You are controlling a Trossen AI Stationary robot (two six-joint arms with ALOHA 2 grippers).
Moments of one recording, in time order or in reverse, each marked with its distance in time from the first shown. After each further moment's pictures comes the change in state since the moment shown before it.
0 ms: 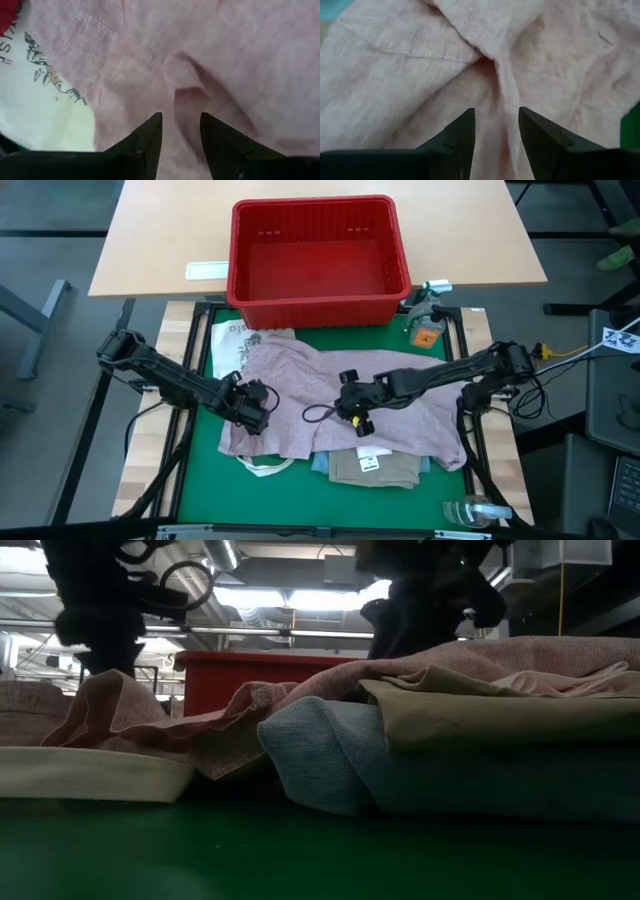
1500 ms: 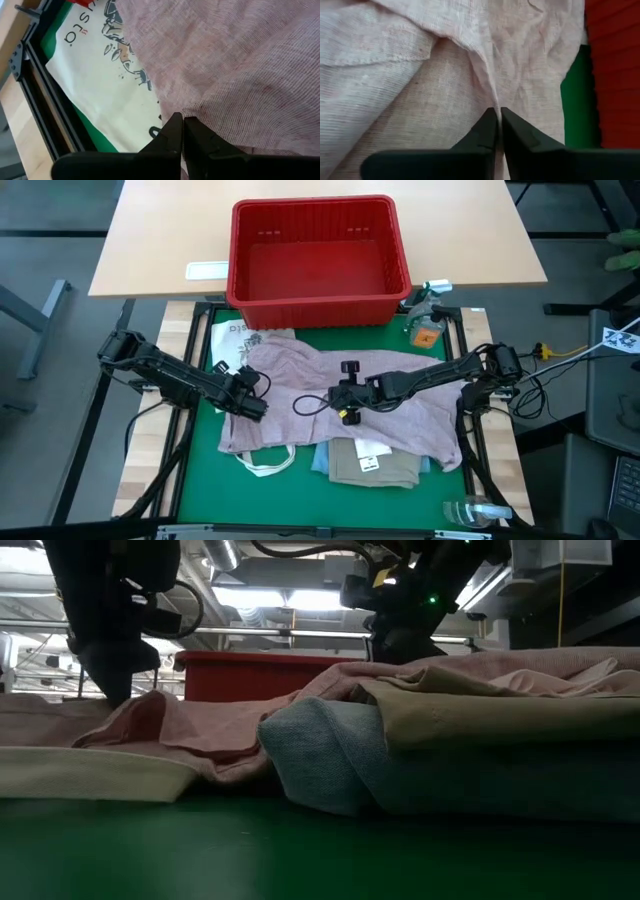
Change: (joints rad) left arm 0.082 0.009 -0.029 -0.179 -0.122 -0.200; right arm -0.019 0.092 0.000 0.067 0.316 0.113
